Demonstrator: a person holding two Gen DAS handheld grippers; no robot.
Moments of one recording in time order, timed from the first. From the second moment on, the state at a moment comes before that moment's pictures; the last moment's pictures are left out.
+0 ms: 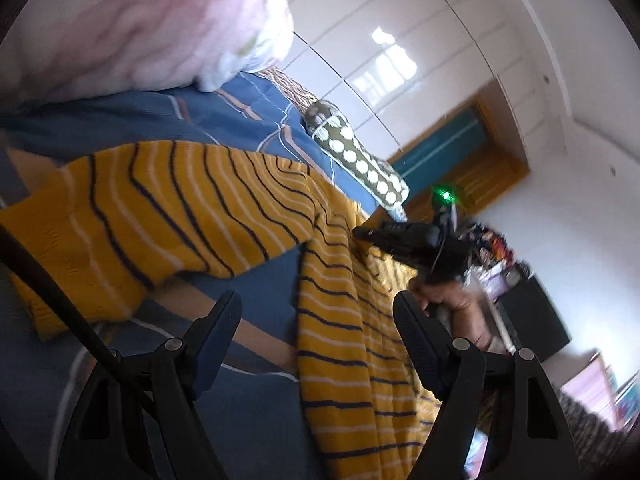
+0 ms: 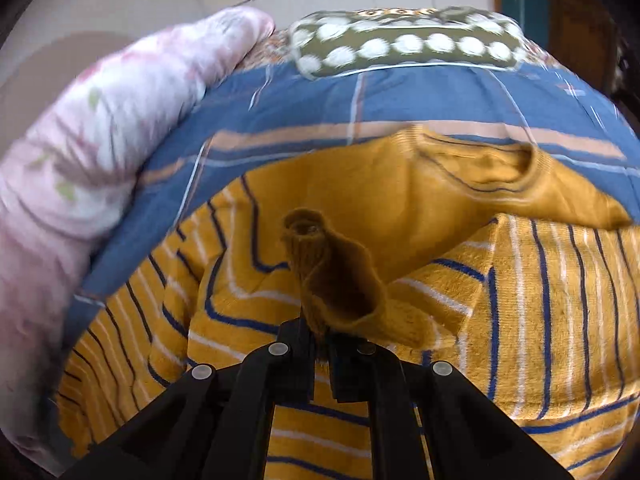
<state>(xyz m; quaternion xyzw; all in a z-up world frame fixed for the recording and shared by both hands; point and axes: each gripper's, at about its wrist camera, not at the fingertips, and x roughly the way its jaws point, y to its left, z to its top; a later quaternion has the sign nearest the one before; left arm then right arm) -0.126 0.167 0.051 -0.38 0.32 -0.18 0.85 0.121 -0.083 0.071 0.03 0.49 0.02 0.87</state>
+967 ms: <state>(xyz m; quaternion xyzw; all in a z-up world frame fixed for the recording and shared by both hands) -0.232 0.272 0.089 -0.37 0.15 0.27 0.88 -0.064 0.151 0.070 -0.29 0.43 0.35 0.78</state>
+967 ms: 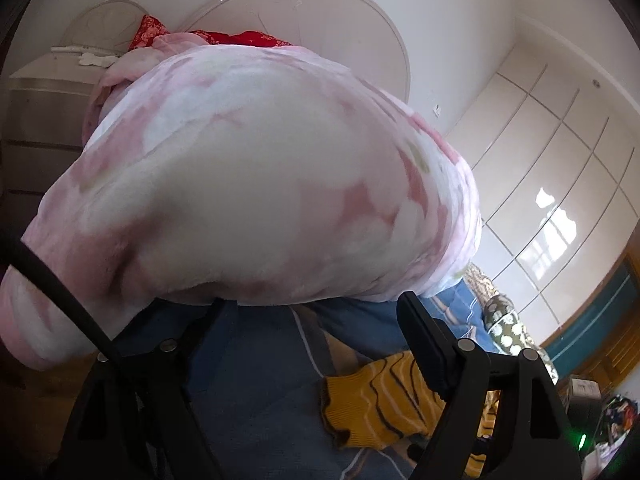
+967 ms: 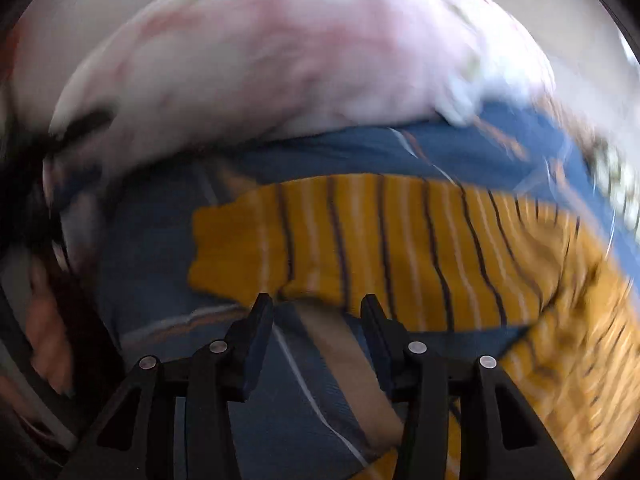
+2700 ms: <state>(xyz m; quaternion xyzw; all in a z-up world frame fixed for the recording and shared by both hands) -0.125 0.112 0.071 -0.19 0.31 0.11 0.93 -0.094 -0.357 0.112 0.22 0.43 -0.07 0.87</state>
